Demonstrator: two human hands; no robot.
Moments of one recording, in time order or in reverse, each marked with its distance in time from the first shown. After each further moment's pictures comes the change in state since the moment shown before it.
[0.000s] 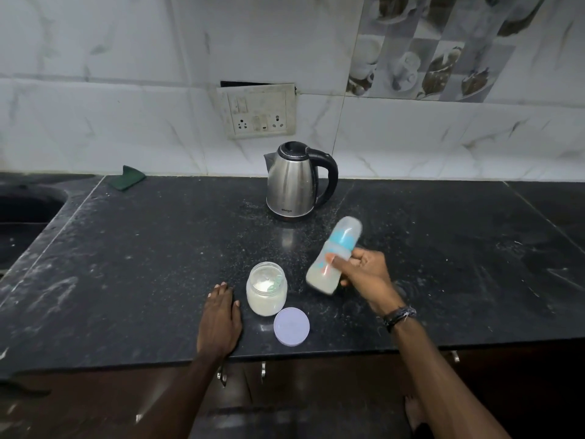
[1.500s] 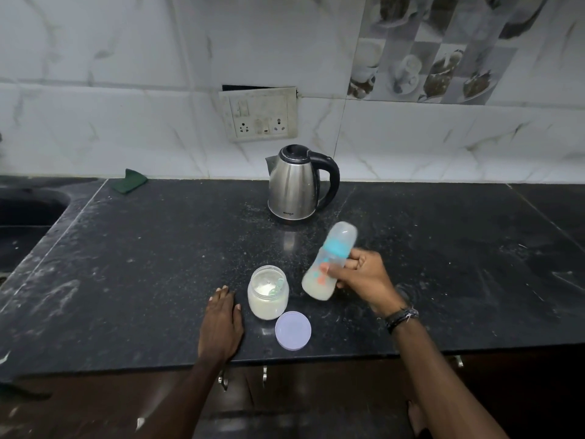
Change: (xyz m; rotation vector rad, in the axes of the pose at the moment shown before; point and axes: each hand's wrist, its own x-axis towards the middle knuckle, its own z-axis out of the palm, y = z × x) left_hand 0.001 0.001 0.001 -0.002 0.018 0.000; right_hand 0.011 0.006 0.000 -0.139 -0.104 -0.015
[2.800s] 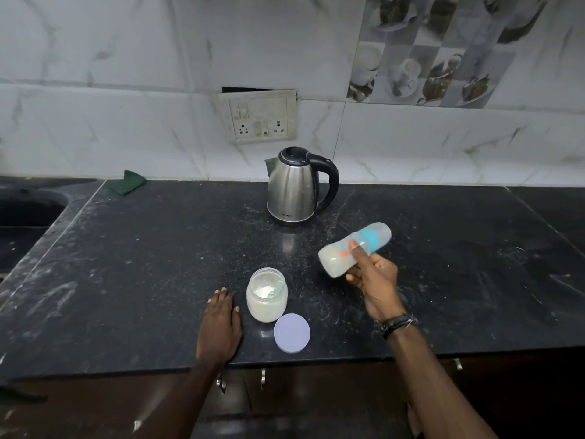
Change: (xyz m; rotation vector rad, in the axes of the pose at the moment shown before) left_hand 0.001 -0.004 0.005 0.001 -0.007 -0.004; right_hand -0.003 -0.003 -0.003 0.370 0.237 0.112
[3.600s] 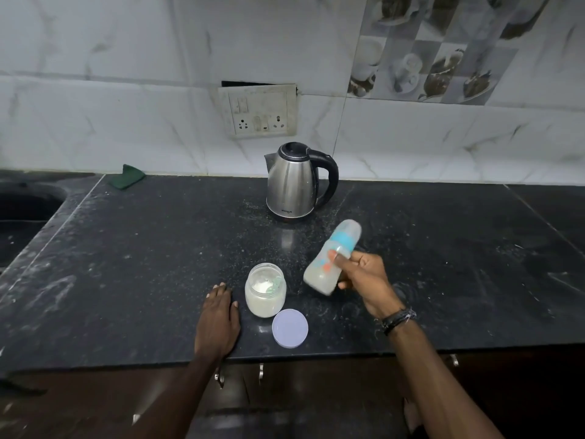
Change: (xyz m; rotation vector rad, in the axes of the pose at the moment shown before) left_hand 0.002 -0.003 0.002 0.010 0.014 0.016; right_hand -0.006 0.000 0.006 -0.104 -0.083 0.005
